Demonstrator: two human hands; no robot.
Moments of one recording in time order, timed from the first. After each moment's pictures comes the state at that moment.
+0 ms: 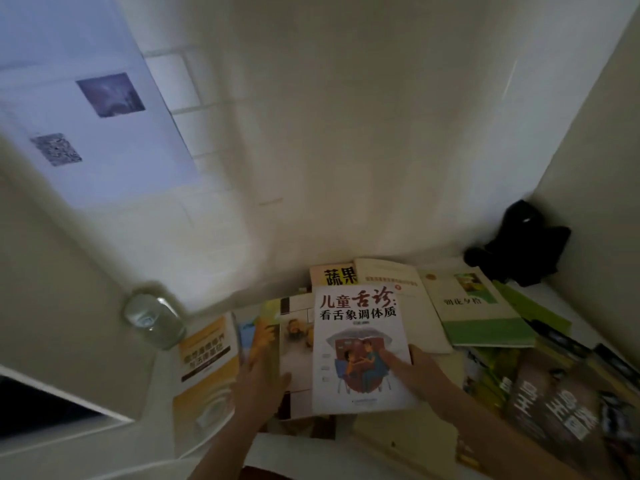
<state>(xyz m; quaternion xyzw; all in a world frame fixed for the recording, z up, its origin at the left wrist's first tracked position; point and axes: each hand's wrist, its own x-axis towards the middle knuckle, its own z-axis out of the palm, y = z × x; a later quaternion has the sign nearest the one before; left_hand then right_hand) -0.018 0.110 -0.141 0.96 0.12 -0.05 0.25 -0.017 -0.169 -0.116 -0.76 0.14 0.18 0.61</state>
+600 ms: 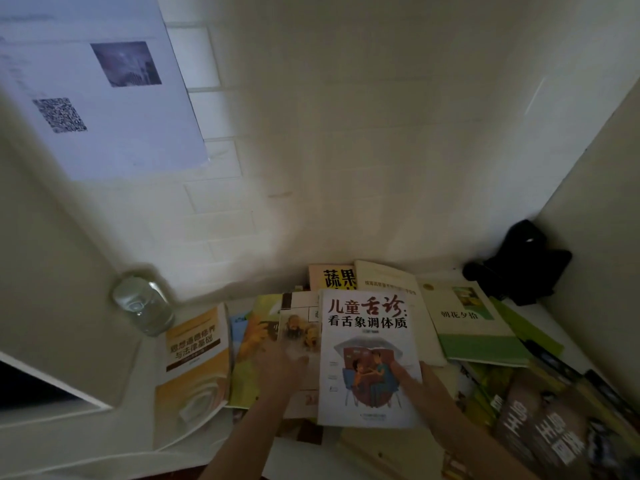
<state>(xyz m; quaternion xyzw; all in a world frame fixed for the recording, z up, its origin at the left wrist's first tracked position) 0.003 0.053 -0.115 0.92 0.23 -0.06 0.32 -0.023 -0.185 -0.144 -0.72 0.20 0.15 0.64</state>
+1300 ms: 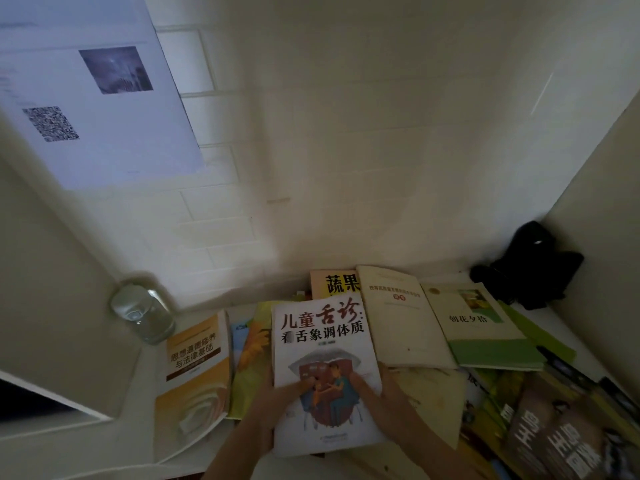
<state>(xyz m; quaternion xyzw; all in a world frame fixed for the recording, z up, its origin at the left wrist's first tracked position) -0.023 0.076 -0.131 0.59 0.28 -0.19 0.74 -0.021 -0.124 -0.131 -0.73 0.09 0.17 0.66</state>
